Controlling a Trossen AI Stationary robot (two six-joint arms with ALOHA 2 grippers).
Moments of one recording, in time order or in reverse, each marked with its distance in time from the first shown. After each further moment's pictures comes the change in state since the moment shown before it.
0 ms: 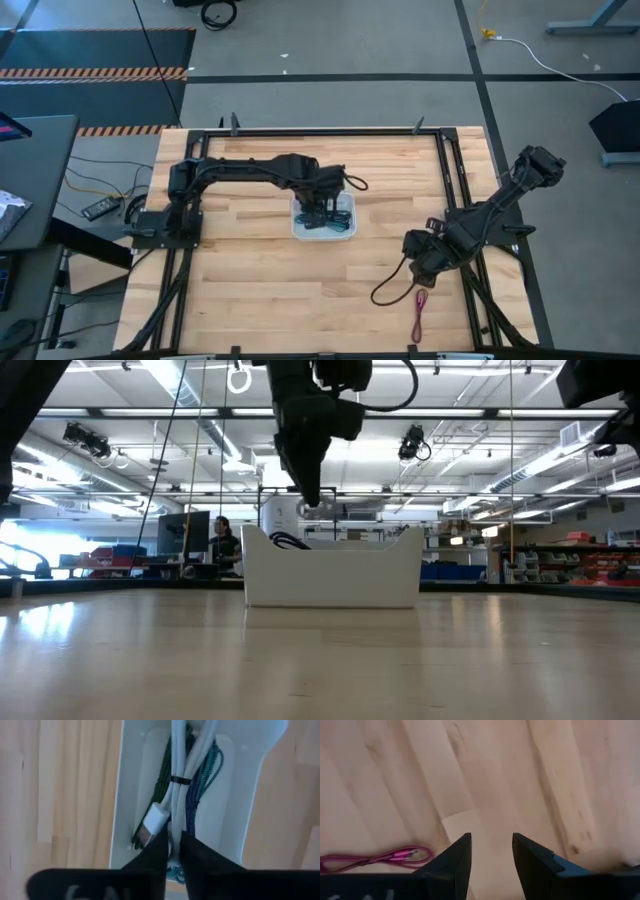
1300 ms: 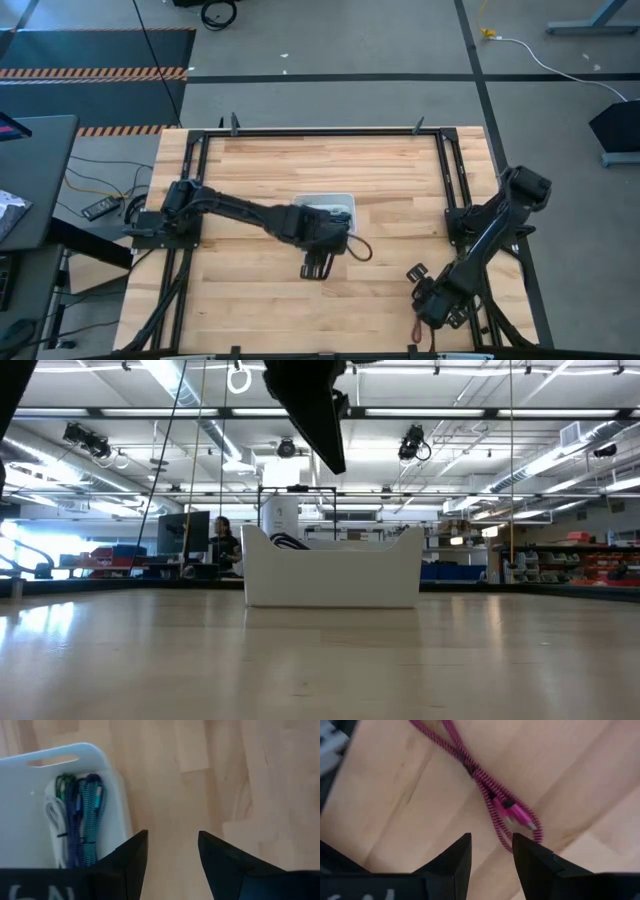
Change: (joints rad) left arm -0.313 0.009 0.000 0.129 -0.053 -0.004; right arm 0.259 0.280 -0.028 0.340 -0.230 -0.726
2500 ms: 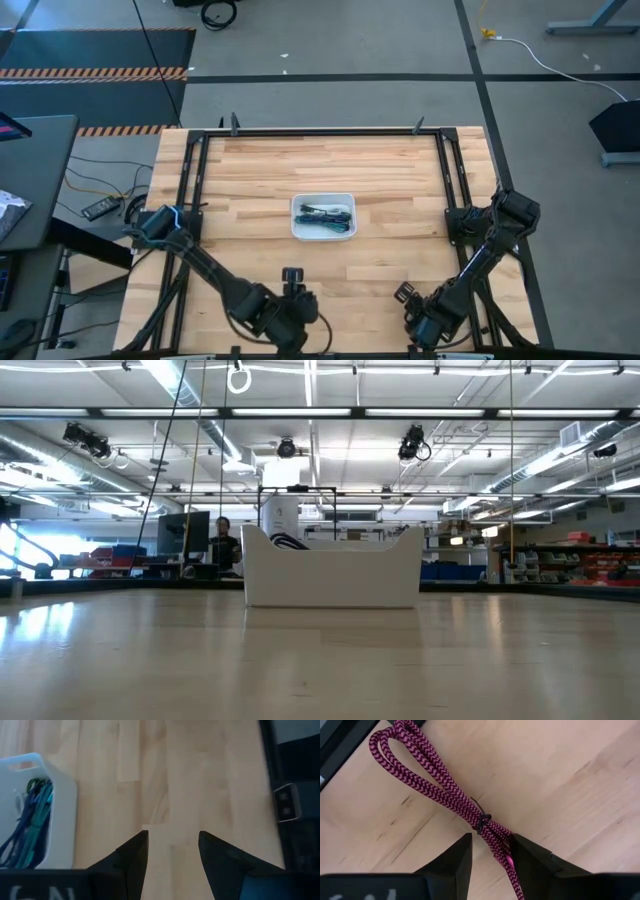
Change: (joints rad) left arm -0.449 0.000 0.000 0.041 -0.403 -0.446; right arm 0.033 0.246 0.138 0.082 0.112 -0.149
